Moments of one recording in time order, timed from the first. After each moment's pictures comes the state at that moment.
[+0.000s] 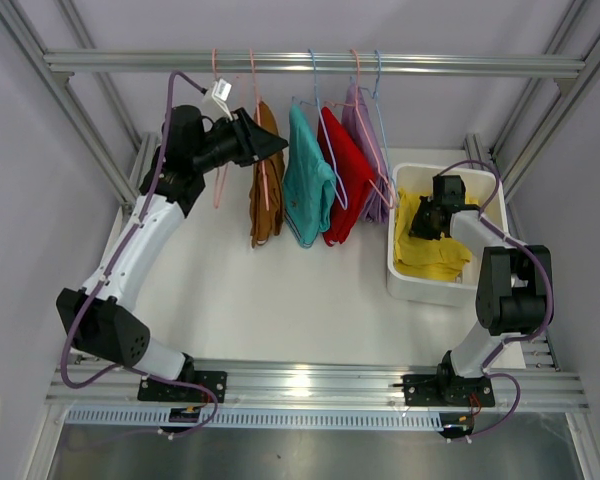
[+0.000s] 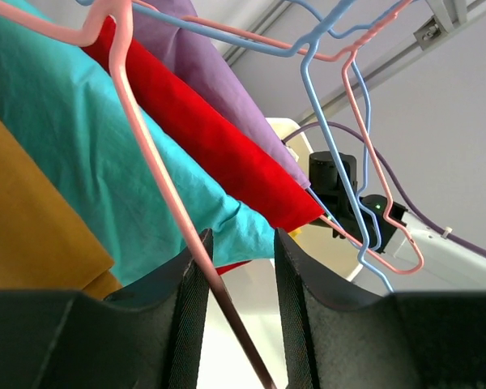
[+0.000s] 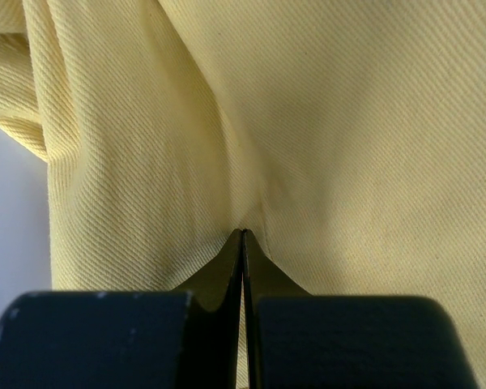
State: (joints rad) left arm -0.29 1.47 1.52 -0.18 0.54 -0.65; right arm 0.05 1.70 1.10 -0.33 -0.10 0.38
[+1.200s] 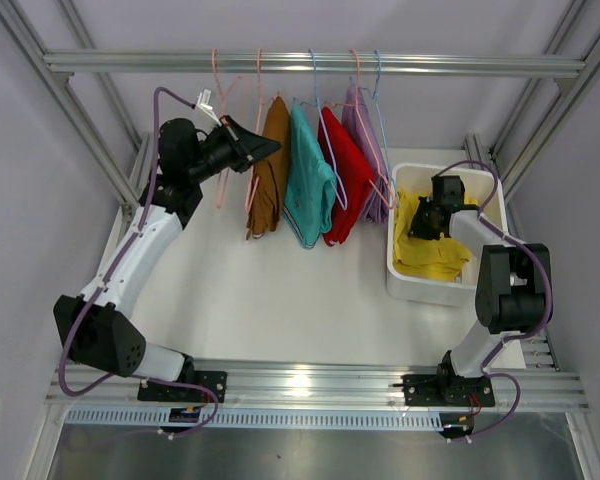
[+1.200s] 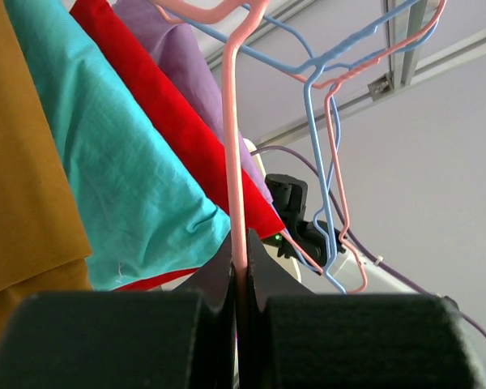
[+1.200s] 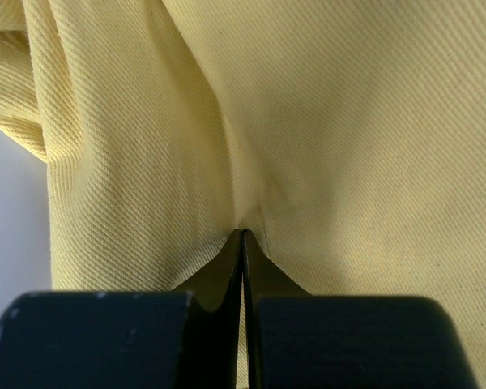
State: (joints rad) left arm -0.27 1.42 1.38 -0.01 0.54 -0.93; right arm 0.05 1.71 1.10 -0.32 -0.11 0.37
